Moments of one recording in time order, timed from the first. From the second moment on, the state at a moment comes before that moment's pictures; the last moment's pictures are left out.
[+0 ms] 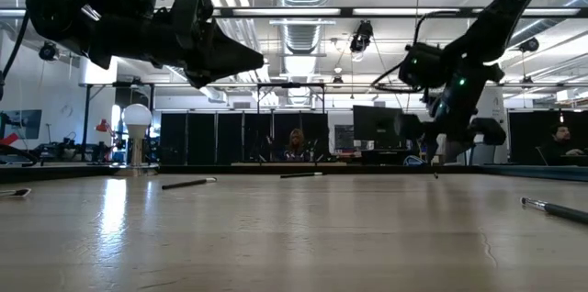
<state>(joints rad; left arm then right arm) 0.07 1.35 0.39 0.91 -0.07 -0.11 -0.57 1.50 0.57 -0.13 0.60 0.95</state>
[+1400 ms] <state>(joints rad) 0.06 1.35 0.39 0.89 -0.07 -0.11 -0.18 1.52 0.66 -0.38 0.20 0.63</state>
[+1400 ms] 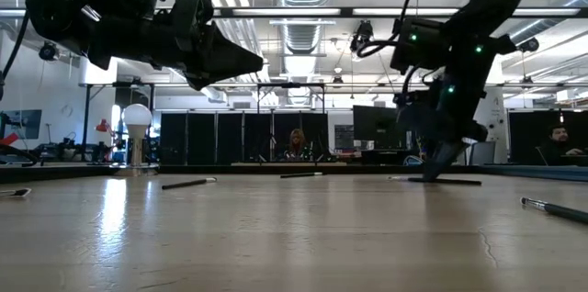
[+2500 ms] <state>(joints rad) 0.06 1.35 0.39 0.88 -0.07 -0.11 -0.34 1.95 1.19 -0.64 0.13 0.29</state>
